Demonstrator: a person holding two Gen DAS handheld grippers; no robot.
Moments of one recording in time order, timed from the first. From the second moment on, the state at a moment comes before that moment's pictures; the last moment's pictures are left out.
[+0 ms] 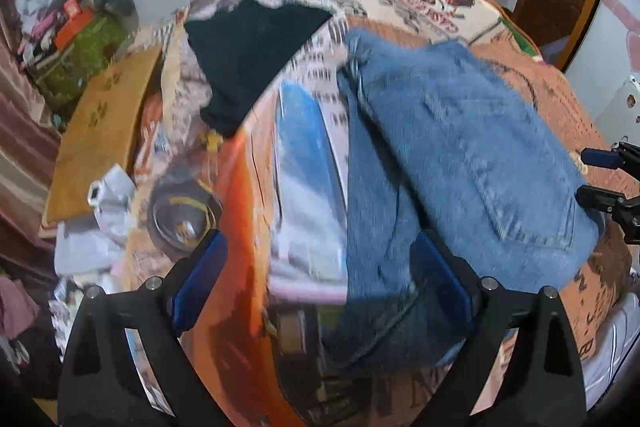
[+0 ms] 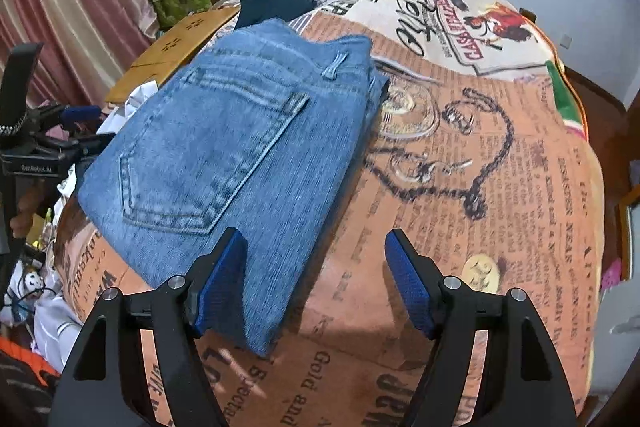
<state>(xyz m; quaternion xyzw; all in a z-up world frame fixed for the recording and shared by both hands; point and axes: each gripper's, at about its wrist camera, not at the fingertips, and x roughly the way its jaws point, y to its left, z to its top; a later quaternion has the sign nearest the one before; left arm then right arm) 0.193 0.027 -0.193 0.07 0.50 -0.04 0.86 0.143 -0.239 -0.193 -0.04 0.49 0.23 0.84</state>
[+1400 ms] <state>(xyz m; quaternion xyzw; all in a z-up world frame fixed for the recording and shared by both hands) 0.354 -0.020 -0.228 0.07 0.49 -0.11 0.86 0.296 -0.207 -0.221 -0.03 0.47 0.24 0.85</state>
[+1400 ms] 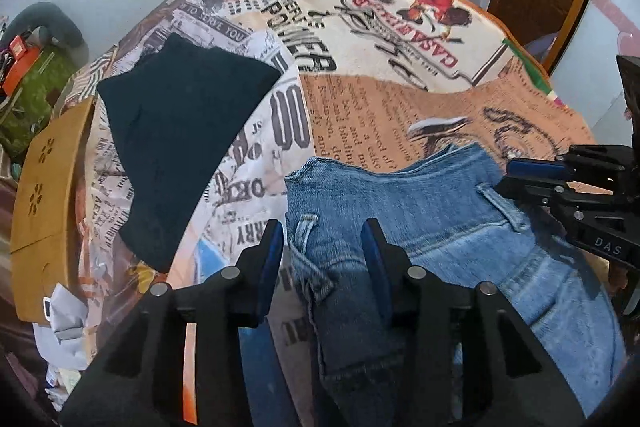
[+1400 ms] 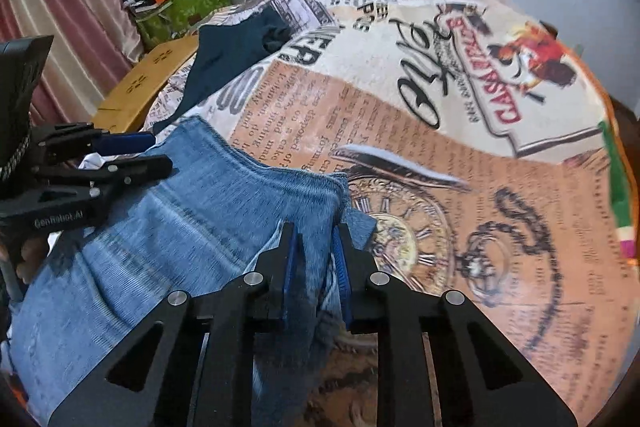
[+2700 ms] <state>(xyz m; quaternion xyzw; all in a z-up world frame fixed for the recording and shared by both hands) 0.218 0.005 -0.208 0.04 0.50 -0.11 0.86 0.160 -0.231 -0.210 -0.01 0.49 0.25 0.83</state>
